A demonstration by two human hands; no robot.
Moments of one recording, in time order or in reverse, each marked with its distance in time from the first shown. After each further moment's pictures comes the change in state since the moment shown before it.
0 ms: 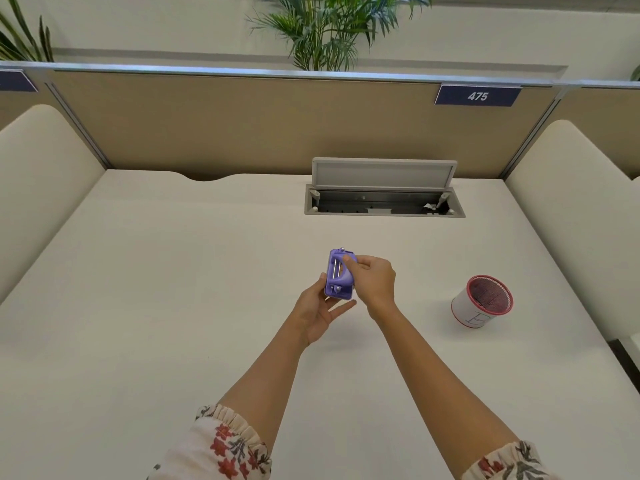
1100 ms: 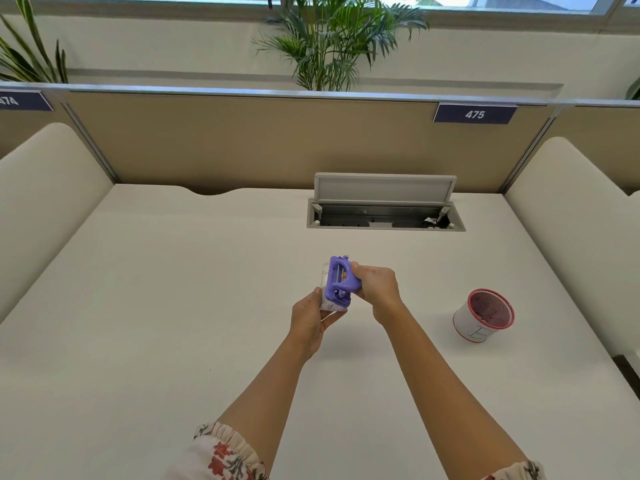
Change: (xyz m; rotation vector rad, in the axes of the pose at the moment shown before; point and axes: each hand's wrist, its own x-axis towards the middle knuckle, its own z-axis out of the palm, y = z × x) left_hand 0.000 -0.002 -0.003 0.069 0.120 0.186; right_hand 0.010 -0.015 -0.005 0.153 -0.065 0.248
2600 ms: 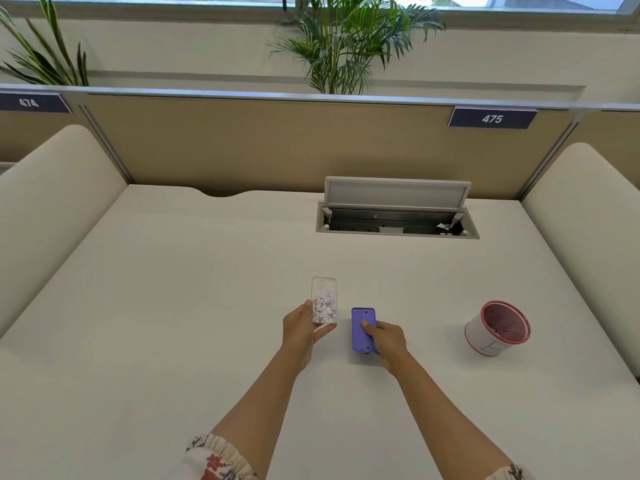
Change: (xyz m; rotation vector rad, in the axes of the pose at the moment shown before) left_hand 0.010 -0.001 -0.030 0.001 0.140 0.011; right_hand 0.045 0.121 -0.016 -0.075 -0.045 0.203
